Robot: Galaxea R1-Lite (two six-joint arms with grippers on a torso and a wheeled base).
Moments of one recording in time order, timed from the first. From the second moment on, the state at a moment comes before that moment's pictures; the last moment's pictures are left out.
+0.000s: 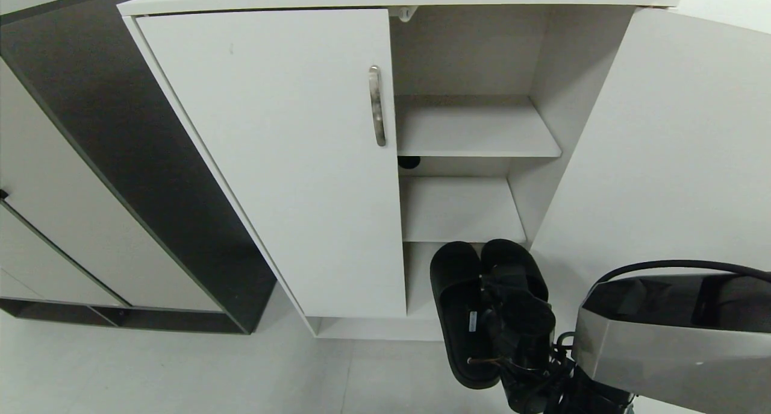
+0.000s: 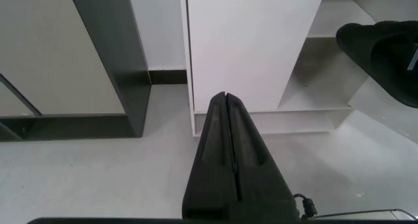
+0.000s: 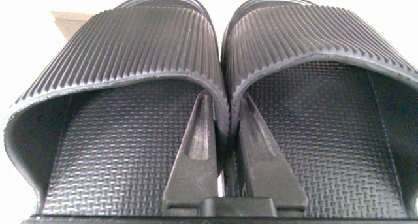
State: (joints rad) left arm 0.00 0.00 0.00 0.00 -0.04 0.00; right arm 0.77 2.33 -0.67 -1.57 -0.75 0.07
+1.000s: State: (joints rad) left arm 0.00 0.00 0.00 0.00 -0.04 0.01; right arm 0.71 2.38 -0.85 -1.50 -0.71 0.07
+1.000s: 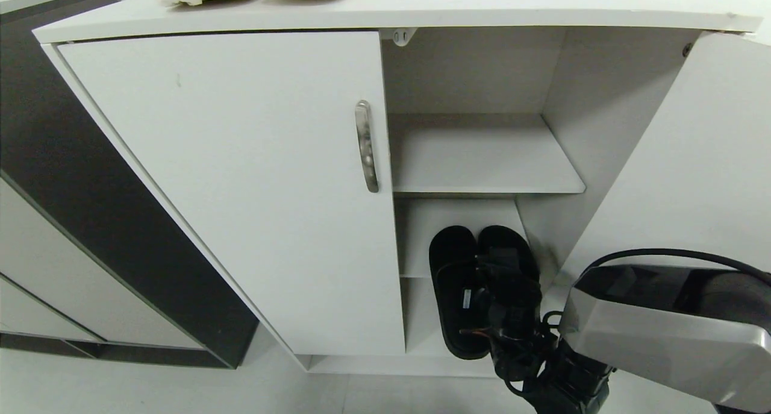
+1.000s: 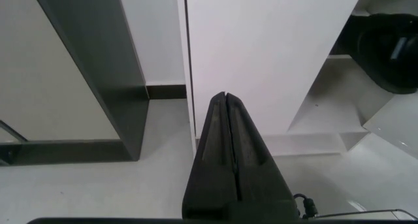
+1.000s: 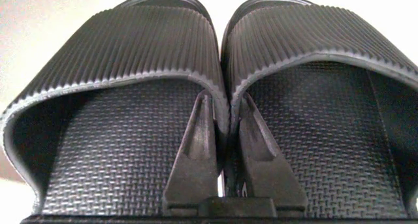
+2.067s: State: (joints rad) left arm 0.00 0.00 0.00 0.00 -0.04 0.00; right arm 0.59 2.51 -1.46 -1.05 -0.66 0.07
